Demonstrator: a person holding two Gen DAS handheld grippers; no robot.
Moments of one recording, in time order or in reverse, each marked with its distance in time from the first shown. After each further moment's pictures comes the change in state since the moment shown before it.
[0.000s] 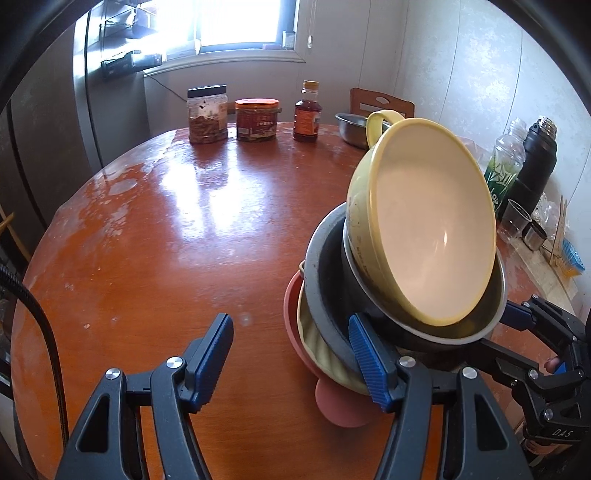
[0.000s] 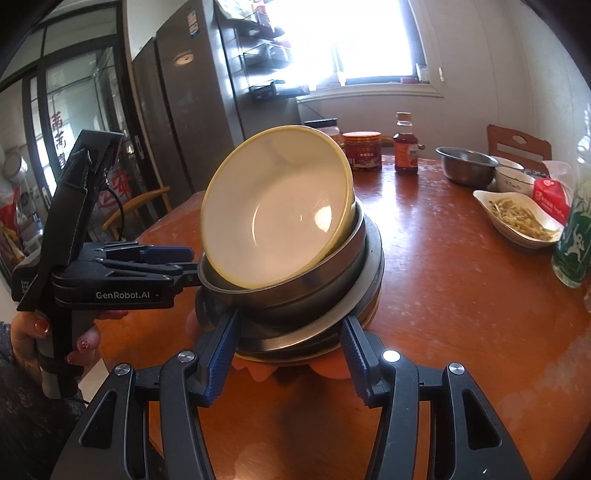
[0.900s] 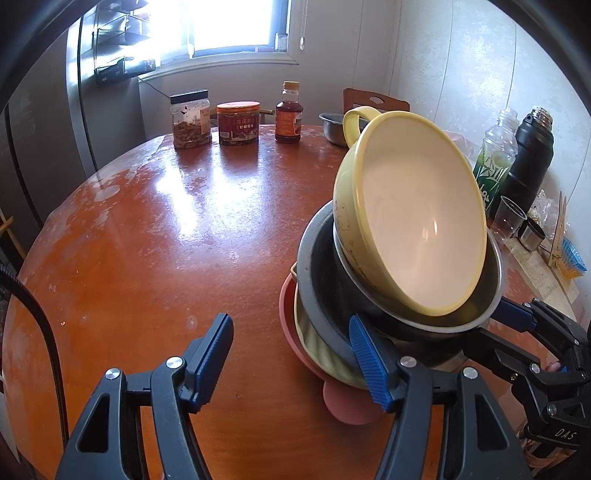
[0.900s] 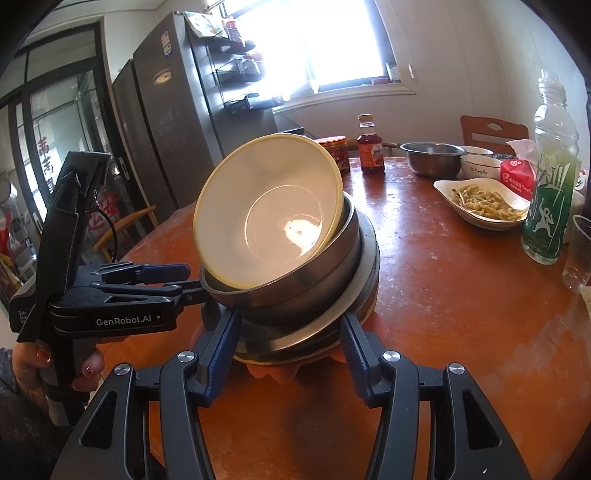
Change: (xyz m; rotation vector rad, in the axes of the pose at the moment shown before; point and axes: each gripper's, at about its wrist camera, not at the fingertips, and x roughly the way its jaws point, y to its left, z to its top) left arm 0.004 -0.044 -0.001 0.000 -0.016 0.016; right arm -0.025 -0.033 -0.010 0.077 -0.033 -0.030
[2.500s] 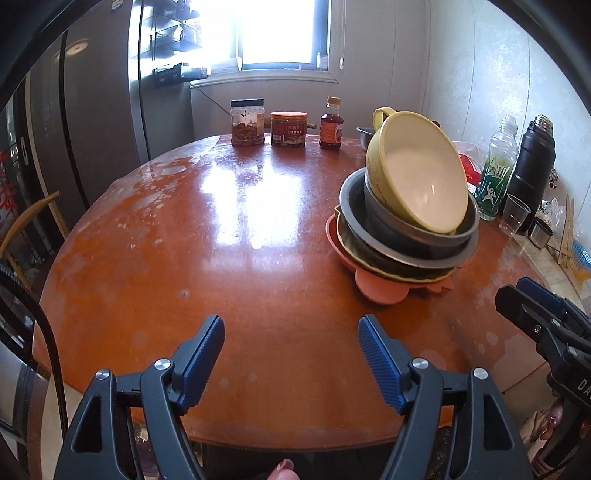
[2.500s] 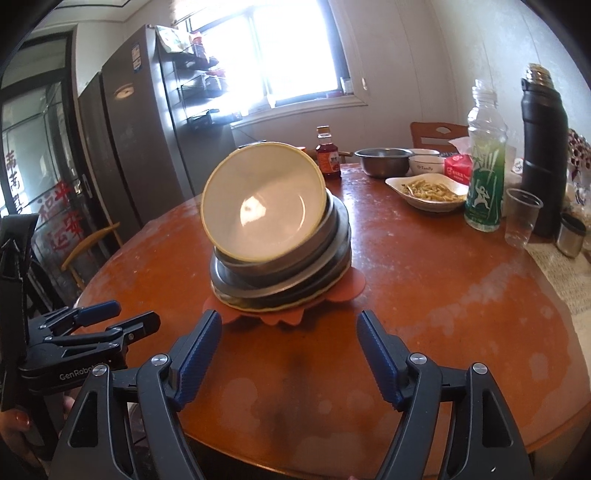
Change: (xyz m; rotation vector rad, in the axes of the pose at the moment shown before) left arm -0.073 0.007 -0.088 -0.093 -0.075 0.130; right arm -0.048 0.035 -0.042 0.087 -0.061 -0.187
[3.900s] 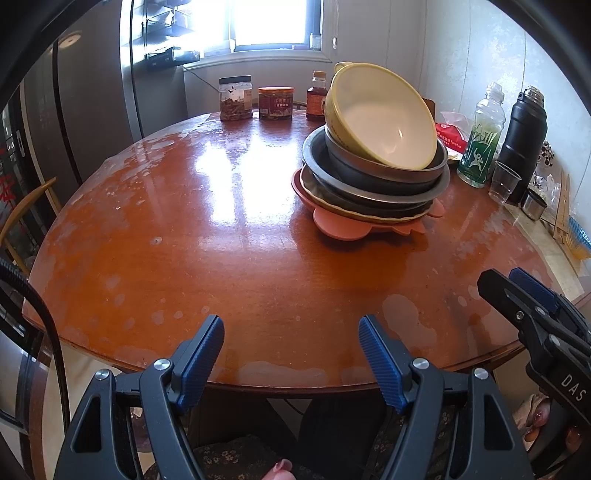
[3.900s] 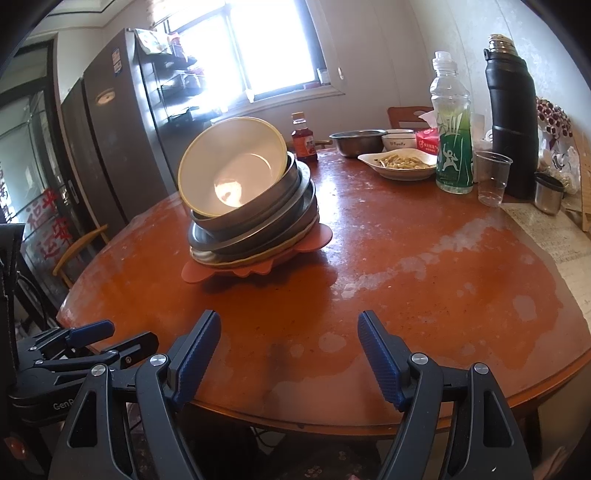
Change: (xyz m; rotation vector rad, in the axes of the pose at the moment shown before) left arm 0.000 -0.033 -0.032 0.012 0.073 0.001; right arm -0.014 -0.014 -0.035 0.045 0.012 -0.050
